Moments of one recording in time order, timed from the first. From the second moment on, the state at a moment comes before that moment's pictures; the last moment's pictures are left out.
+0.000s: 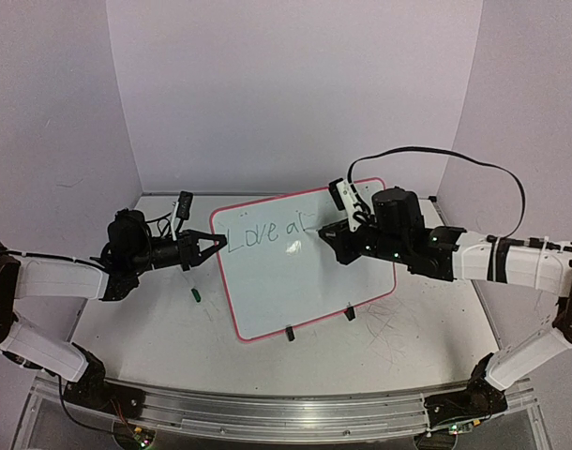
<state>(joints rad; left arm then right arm) -0.50 1.33 0.54 0.70 0.67 -0.45 0.82 1.43 1.00 0.02 0.05 0.12</state>
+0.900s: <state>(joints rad) -0.50 1.32 0.53 0.70 0.68 -0.45 0.82 1.42 1.07 0.00 0.06 0.10</state>
